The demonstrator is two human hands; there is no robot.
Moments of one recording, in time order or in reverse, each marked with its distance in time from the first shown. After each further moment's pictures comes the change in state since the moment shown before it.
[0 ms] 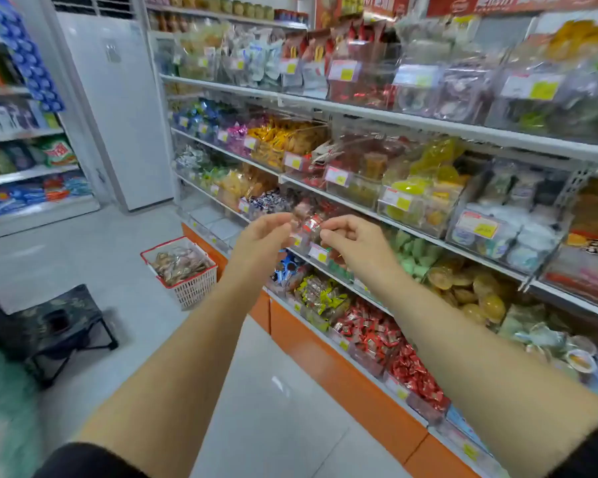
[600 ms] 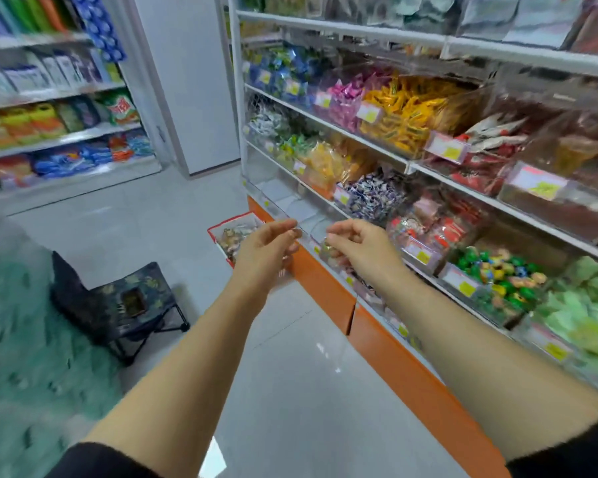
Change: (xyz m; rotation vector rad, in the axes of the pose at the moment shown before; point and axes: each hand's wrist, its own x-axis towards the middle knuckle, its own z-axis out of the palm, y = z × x) left_hand 0.215 -0.065 -0.274 -0.075 0.200 -0.177; right_hand 0.234 0.006 0.300 0.031 -0.179 0.146
